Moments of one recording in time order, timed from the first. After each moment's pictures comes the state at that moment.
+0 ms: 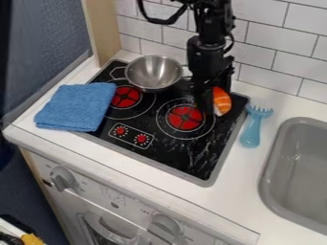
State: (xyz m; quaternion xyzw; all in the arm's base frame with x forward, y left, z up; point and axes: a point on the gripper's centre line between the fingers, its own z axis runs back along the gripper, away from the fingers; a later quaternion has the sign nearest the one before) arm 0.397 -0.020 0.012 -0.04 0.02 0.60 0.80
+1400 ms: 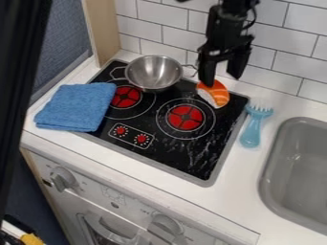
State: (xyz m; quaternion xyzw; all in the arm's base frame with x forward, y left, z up) arm 0.424 -0.023 0.055 0.04 -0.03 0.47 0.88
